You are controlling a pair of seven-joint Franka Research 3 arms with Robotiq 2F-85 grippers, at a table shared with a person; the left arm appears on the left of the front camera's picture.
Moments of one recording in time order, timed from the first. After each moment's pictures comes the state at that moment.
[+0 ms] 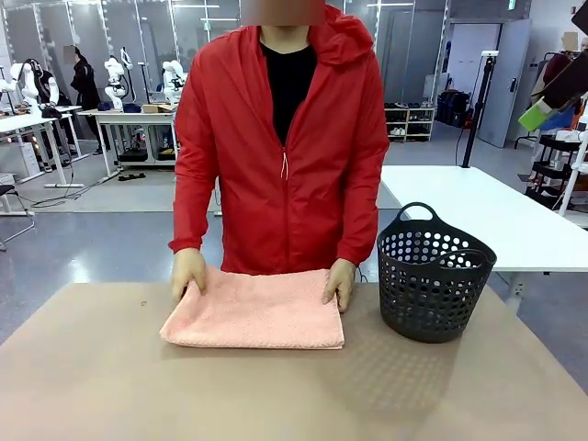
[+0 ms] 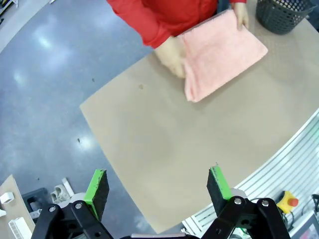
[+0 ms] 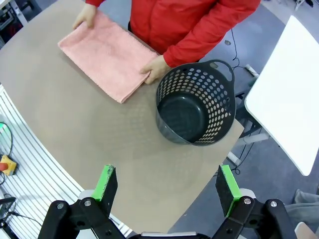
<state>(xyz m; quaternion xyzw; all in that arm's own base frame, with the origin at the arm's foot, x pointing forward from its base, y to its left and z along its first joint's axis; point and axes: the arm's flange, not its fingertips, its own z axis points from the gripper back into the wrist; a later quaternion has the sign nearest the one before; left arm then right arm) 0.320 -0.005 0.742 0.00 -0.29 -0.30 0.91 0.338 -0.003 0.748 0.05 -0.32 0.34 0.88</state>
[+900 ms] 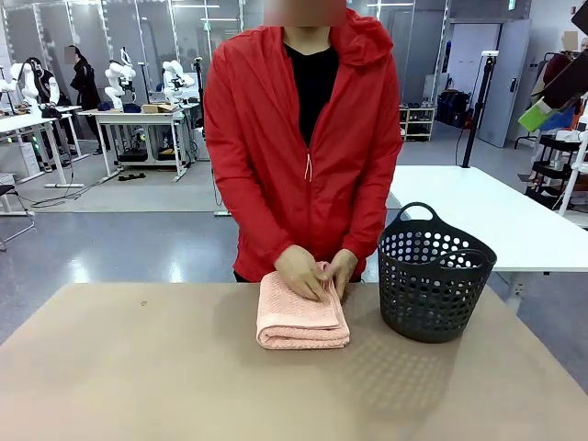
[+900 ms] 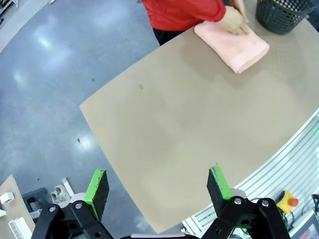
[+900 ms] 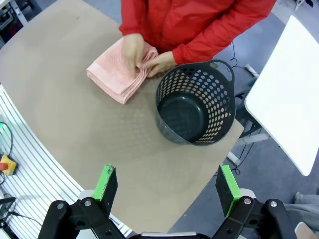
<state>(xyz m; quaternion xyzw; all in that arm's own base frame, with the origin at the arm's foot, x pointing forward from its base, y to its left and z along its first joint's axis) 0.320 -0.005 0.742 0.00 -0.29 -0.30 0.91 0.338 -0.003 0.748 0.05 -0.32 0.34 0.88</state>
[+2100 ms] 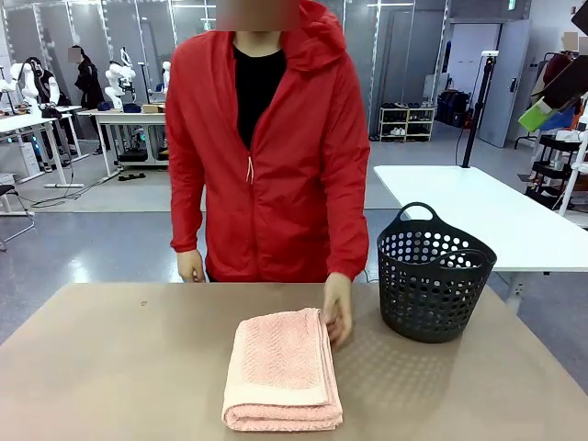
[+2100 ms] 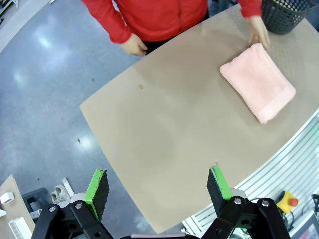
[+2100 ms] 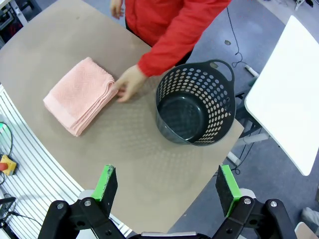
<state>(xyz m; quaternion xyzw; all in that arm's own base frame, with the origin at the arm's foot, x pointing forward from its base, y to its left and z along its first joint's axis) 0.320 -0.005 0.742 0.00 -0.29 -0.30 0.91 0.338 -0.003 0.748 0.05 -0.32 0.34 0.88</state>
